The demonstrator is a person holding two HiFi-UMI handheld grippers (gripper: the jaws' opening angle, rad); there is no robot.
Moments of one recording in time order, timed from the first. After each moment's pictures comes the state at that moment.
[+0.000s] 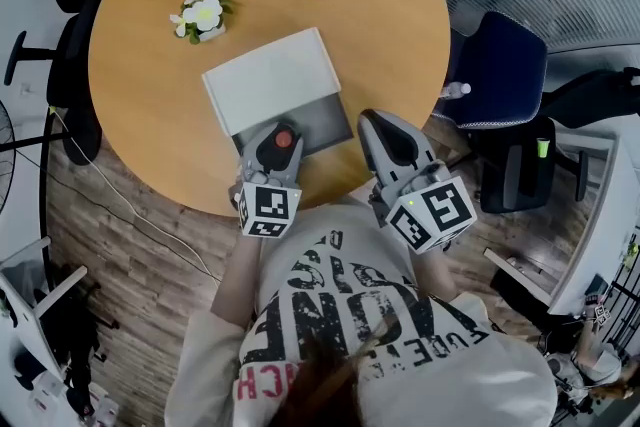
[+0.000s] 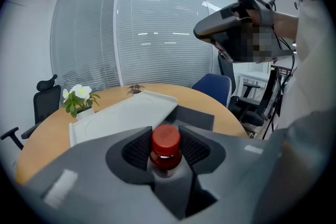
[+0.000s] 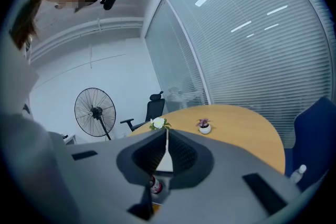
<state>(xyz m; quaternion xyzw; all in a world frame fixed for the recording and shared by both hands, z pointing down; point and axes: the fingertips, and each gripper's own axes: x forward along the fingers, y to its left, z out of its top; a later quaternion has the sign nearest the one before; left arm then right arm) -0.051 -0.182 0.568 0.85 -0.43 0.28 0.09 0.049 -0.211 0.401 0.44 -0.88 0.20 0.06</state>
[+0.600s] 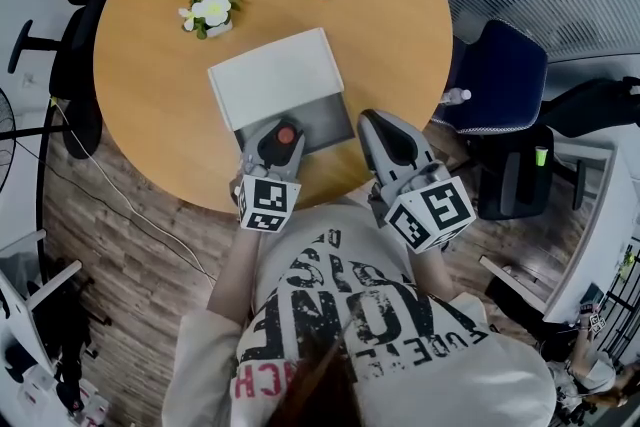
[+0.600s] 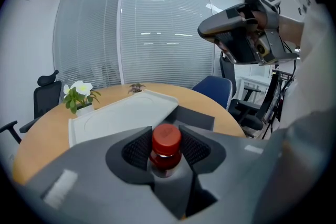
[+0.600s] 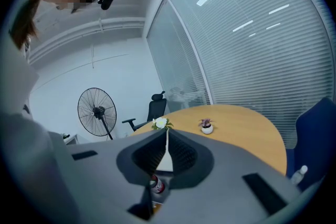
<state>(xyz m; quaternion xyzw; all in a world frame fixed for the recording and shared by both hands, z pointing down) -0.053 -0.182 0.569 0.85 -0.43 0.26 0.11 0.043 -0.207 0.398 0.43 -0.88 0.20 0.06</state>
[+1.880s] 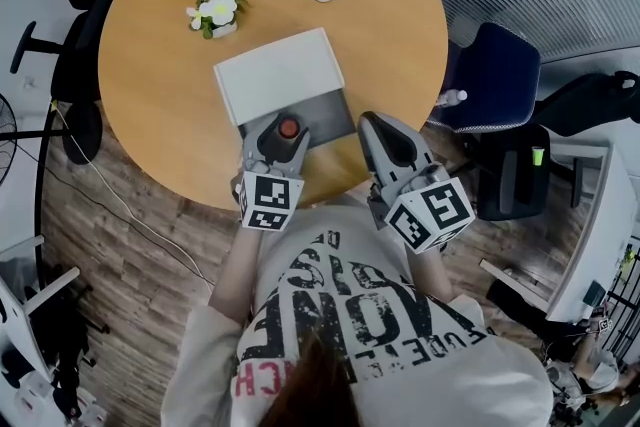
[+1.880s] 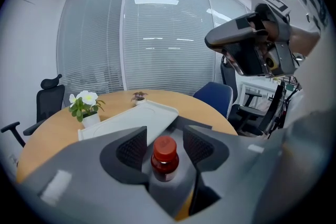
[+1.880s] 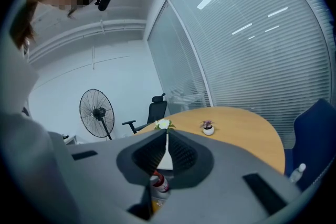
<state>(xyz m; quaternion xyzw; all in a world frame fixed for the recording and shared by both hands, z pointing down) -0.056 -0.182 0.538 0.86 -0.45 0.24 0.10 0.036 -0.187 0.386 0.44 -0.88 0.19 0.05</state>
